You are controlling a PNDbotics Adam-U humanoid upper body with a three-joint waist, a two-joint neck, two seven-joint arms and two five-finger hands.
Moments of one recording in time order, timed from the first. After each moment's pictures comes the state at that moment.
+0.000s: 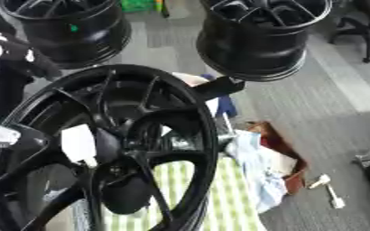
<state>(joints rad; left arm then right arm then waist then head) -0.73 1.18 -0.48 -1.99 -0.03 0.22 -0.60 -0.49 -0.56 0.01 -1.80 -0.12 0.18 -0.42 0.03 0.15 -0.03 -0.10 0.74</state>
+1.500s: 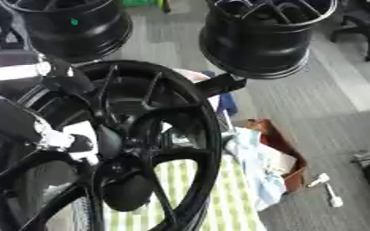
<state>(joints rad) -0.81 1.05 -0.63 -2.00 -0.04 0.51 -0.60 -0.50 -0.56 0.02 -1.79 -0.14 0.17 -0.42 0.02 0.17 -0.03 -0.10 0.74</state>
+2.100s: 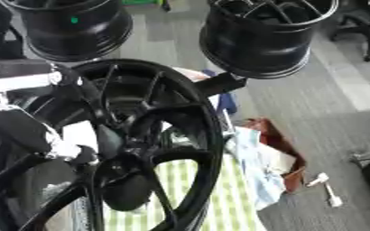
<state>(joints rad) -0.81 1.03 -0.64 -2.00 -0.09 0.55 -0.63 -0.49 -0.56 0.02 -1.78 -0.15 0.17 -0.42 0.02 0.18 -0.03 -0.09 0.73</state>
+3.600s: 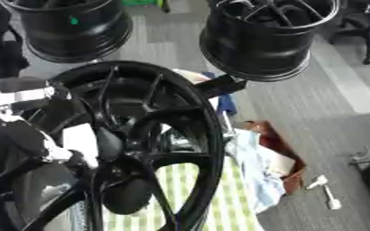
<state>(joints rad) -0.76 1.00 -0.66 -1.87 -0.16 0.55 -0.63 -0.49 -0.55 0.02 -1.78 -0.16 0.17 -0.42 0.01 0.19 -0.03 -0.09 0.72</state>
